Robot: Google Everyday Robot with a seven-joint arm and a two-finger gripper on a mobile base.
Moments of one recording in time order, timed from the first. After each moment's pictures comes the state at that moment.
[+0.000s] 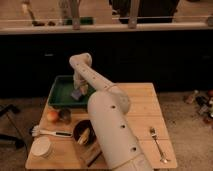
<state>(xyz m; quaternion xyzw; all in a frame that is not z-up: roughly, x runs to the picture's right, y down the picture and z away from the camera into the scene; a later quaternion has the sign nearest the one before) -0.168 0.012 0.994 -0.28 -0.23 -0.39 0.85</state>
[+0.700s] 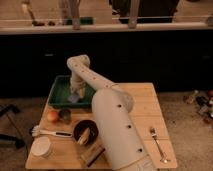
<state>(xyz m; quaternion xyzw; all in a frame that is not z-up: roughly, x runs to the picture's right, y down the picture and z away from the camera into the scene) -0.180 0.036 0.967 -0.28 -0.27 -0.43 0.81</state>
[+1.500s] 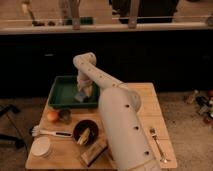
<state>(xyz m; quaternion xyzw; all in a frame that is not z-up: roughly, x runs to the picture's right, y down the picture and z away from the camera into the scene) -0.133 0.020 0.968 -0.30 -0.23 -0.40 0.84</state>
